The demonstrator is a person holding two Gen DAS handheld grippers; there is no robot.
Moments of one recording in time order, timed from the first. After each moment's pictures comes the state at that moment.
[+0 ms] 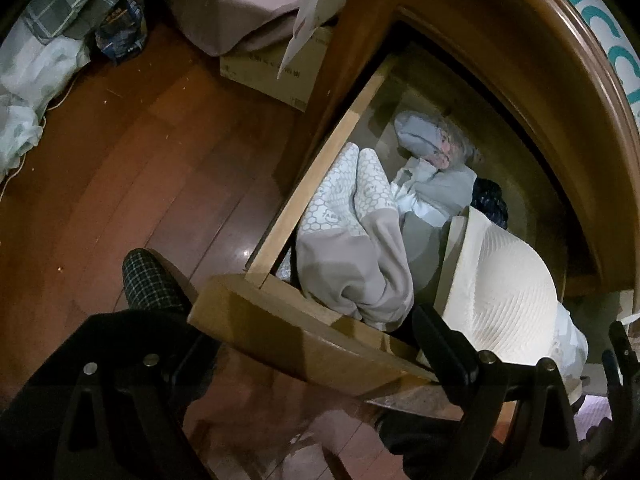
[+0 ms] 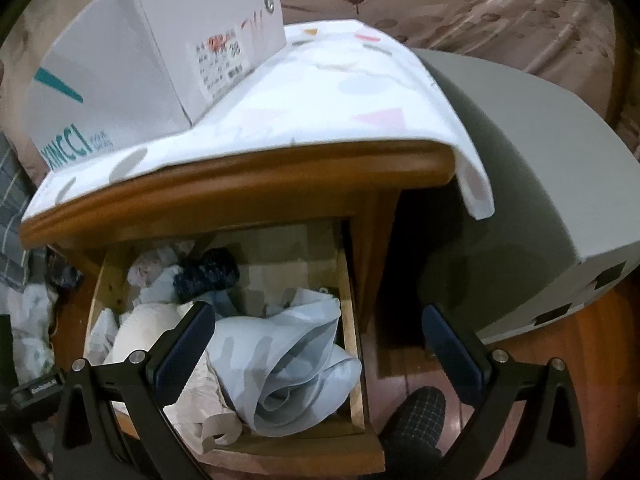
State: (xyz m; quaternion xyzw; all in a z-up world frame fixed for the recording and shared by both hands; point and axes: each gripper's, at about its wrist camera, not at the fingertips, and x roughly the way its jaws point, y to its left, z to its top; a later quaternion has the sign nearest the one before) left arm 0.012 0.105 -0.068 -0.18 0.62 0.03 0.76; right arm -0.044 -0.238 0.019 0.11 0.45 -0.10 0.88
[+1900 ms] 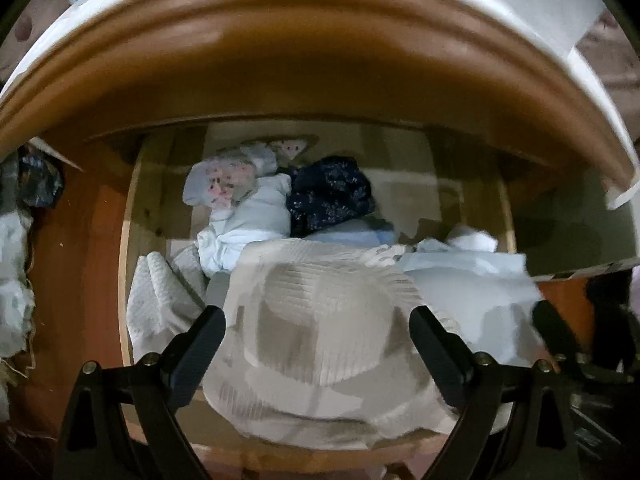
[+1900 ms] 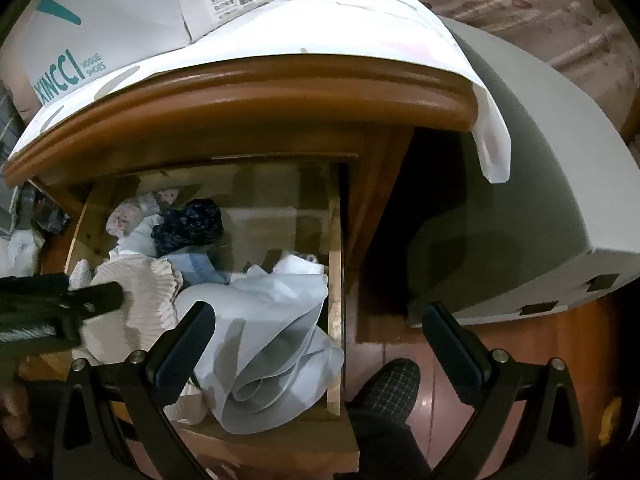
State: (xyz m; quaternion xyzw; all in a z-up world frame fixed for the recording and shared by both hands) left arm 0.053 -0.064 -0.028 0.04 0.63 -0.10 0.77; right arm -0.035 -0.240 -0.002 0.07 0.53 -0.08 0.84
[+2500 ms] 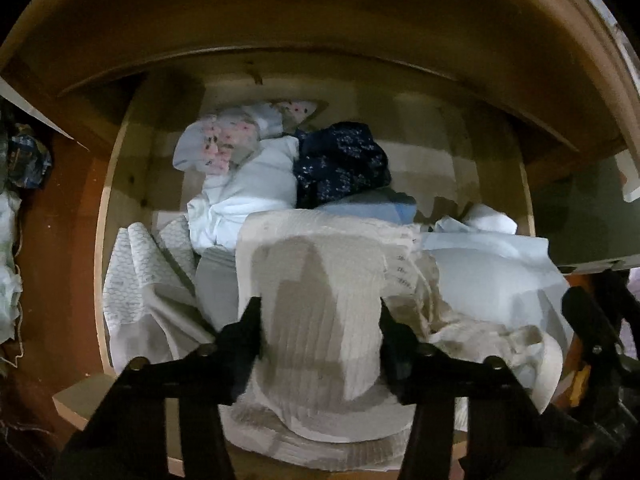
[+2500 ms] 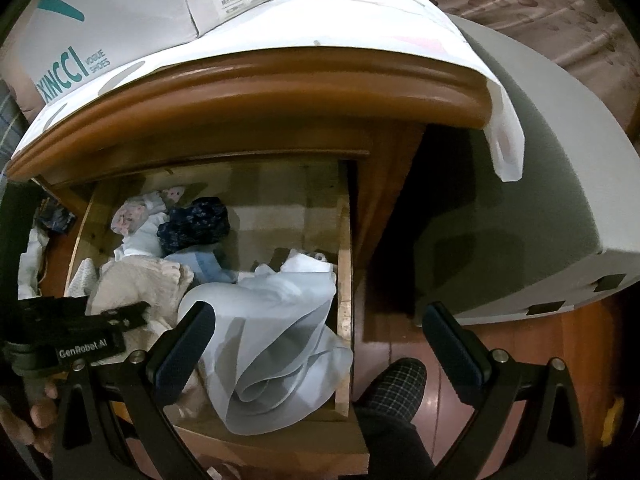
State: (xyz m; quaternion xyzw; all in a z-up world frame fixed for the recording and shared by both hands) left arm 0.052 -0.044 -0.053 0.01 0.65 -0.11 0.75; right arm -0.030 -0.237 -0.005 0.07 0.54 -0.07 0.84
